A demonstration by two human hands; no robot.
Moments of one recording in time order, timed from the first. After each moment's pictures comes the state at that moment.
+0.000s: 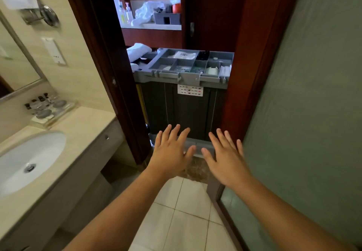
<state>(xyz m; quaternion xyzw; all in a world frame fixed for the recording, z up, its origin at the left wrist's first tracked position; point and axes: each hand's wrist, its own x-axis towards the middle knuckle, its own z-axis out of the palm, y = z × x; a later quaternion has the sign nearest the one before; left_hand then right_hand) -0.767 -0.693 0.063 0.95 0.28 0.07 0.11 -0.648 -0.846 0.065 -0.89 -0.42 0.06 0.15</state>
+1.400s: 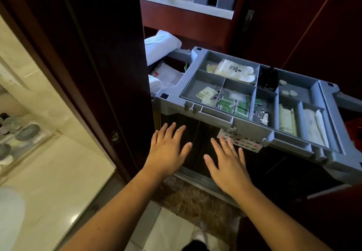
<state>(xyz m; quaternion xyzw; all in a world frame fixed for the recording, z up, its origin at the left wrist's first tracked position) -0.537 -0.156 0.007 0.91 0.36 0.10 0.18 -0.389 -0.310 0.008 -0.87 -0.46 0.12 0.12</state>
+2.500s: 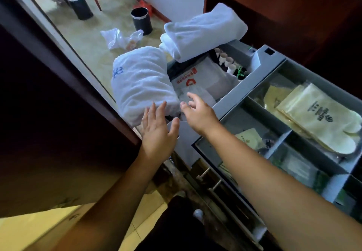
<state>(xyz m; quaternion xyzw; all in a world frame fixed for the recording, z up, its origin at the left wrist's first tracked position) -0.382 0.071 -0.007 0.66 0.66 0.22 0.29 -0.235 0.095 0.016 -0.68 -0.50 0.46 0.28</state>
